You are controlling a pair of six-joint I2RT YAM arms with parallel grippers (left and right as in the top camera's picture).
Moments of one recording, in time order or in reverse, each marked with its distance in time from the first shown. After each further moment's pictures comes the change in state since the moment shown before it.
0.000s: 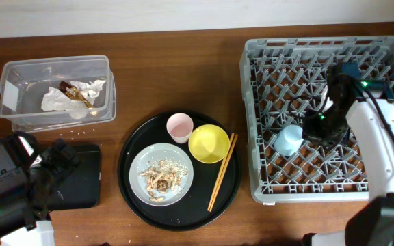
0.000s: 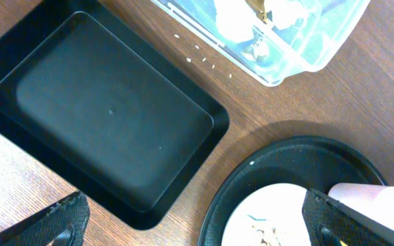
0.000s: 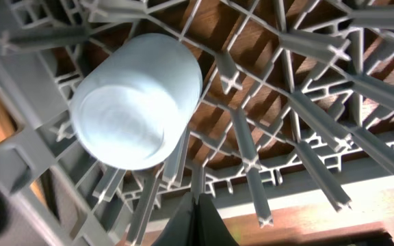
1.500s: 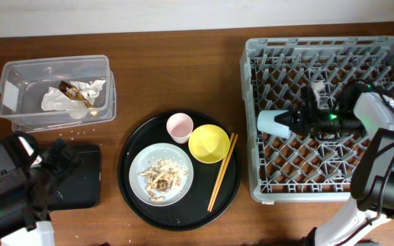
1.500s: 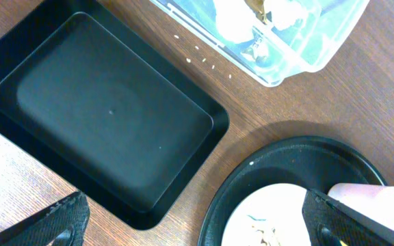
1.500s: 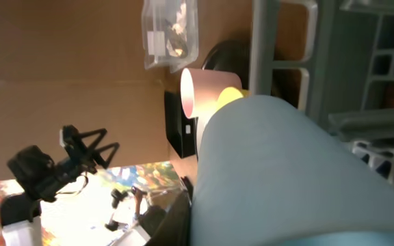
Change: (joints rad) left arm 0.000 -0.003 0.000 0.000 0.000 0.000; right arm -0.235 0.348 -0.067 0.033 -1.185 -0.658
